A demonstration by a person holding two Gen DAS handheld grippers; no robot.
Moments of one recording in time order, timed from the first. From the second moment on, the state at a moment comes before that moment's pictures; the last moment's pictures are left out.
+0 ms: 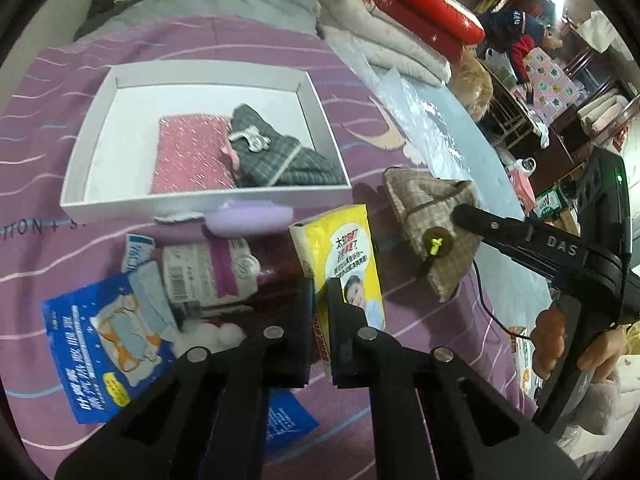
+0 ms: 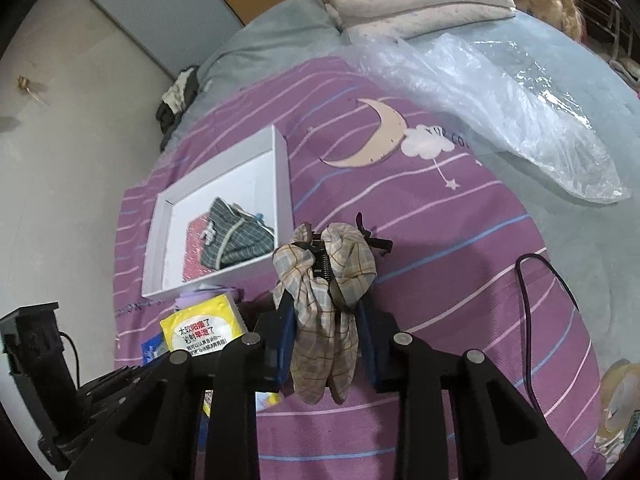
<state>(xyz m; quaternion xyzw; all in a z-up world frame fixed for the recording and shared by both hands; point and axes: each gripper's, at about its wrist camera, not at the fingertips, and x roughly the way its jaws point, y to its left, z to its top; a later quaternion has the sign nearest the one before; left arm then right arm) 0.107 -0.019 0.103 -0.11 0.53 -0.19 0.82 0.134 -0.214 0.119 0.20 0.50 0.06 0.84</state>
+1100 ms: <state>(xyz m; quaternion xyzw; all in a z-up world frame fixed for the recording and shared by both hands) 0.144 0.045 0.149 -0.11 0.47 -0.12 0.87 0.174 -0.132 0.143 0.19 0.48 0.21 0.83</state>
